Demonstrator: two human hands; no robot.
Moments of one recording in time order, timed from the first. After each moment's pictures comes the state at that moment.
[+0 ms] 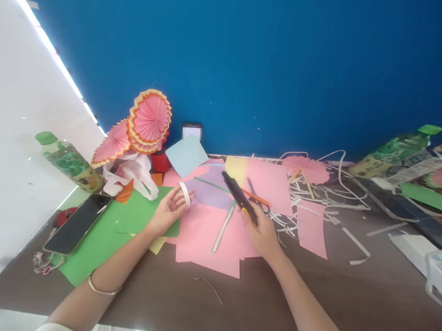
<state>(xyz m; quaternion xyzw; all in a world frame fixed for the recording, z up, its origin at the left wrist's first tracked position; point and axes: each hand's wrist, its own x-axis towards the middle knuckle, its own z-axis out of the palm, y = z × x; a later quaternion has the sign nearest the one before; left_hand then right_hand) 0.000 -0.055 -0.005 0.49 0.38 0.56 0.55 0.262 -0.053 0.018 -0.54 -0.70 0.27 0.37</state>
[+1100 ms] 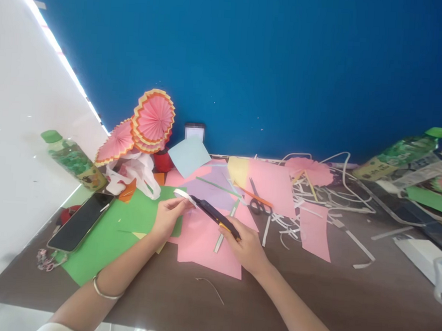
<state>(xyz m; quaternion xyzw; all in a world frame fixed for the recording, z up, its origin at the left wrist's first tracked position) 0.017 -0.066 0.008 0.36 0.49 0.60 0.53 0.230 -0.079 0.021 -0.47 -0.79 0.26 0.31</state>
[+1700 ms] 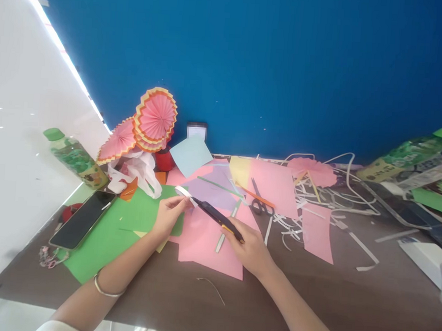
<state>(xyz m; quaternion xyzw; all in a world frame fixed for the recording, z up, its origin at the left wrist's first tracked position) 0.012 -0.066 0.011 0.41 0.52 0.58 0.47 0.234 -0.080 0.016 -0.45 -0.81 0.19 0.31</state>
